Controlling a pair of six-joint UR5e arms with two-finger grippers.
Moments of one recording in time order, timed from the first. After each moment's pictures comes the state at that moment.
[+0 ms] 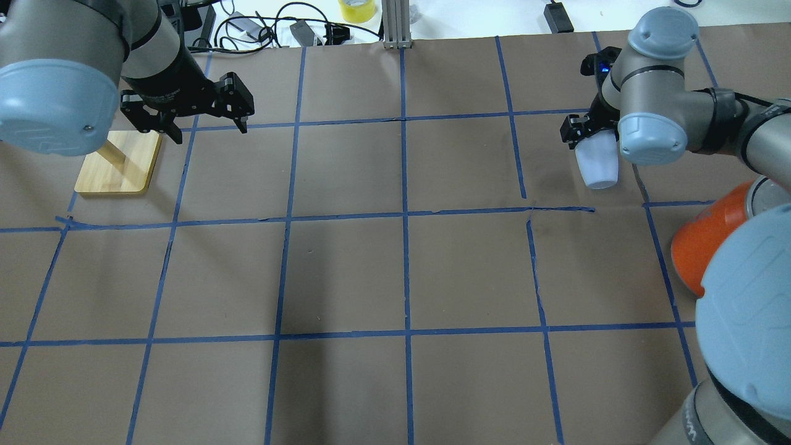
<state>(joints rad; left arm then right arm) -1.55 -1.63 -1.62 -1.34 1.62 -0.15 1.41 -1.13 1.73 -2.36 -1.61 -0.26</state>
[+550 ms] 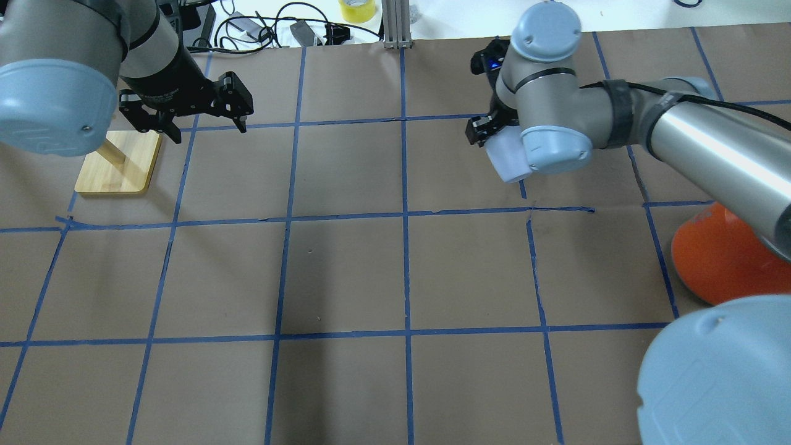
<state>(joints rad) -1.55 -1.63 -1.62 -1.34 1.62 -0.15 1.73 -1.14 1.68 -2.36 -1.59 -0.26</state>
